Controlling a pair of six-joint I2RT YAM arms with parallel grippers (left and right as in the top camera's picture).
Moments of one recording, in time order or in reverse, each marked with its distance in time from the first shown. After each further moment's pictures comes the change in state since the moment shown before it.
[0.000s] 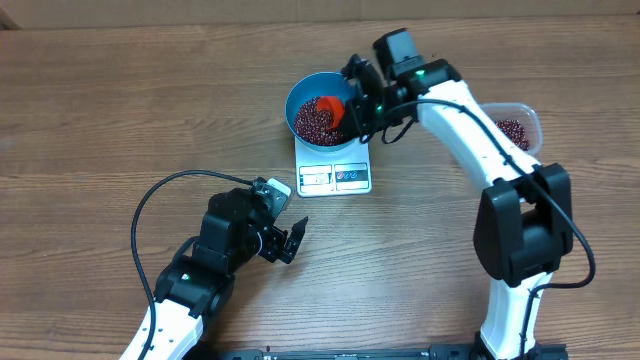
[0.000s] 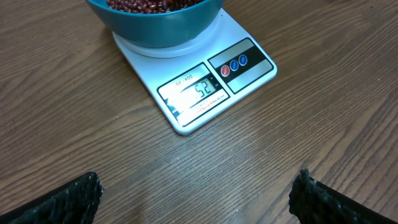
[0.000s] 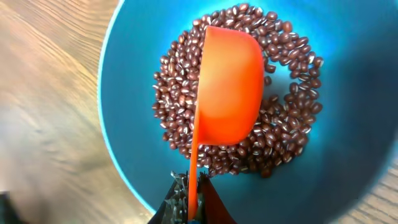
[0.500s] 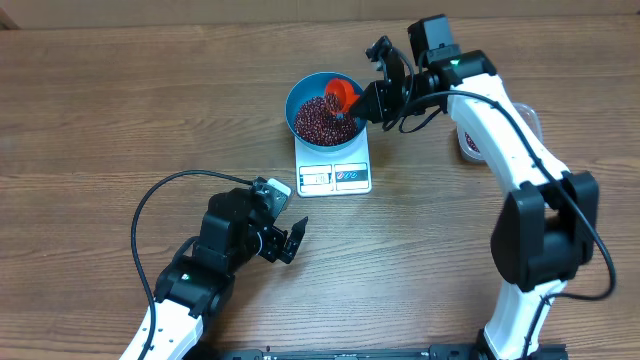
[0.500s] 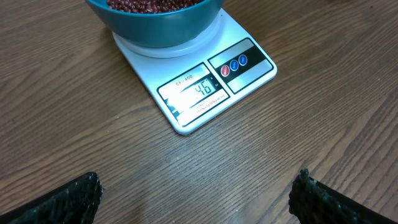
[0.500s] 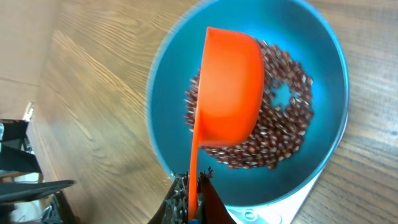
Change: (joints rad) left arm 0.000 0.000 0.000 0.000 0.000 0.000; right arm -0.084 -0.075 0.000 0.000 -0.158 0.011
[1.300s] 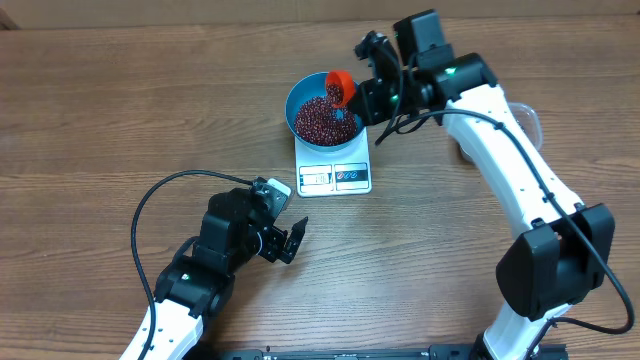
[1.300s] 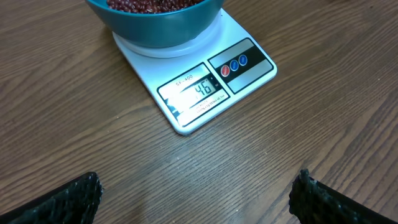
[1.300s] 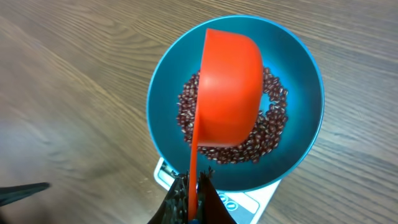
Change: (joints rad) left arm 0.000 0.000 0.000 0.000 0.000 0.000; right arm 0.108 -0.111 0.001 -0.027 0.291 -0.009
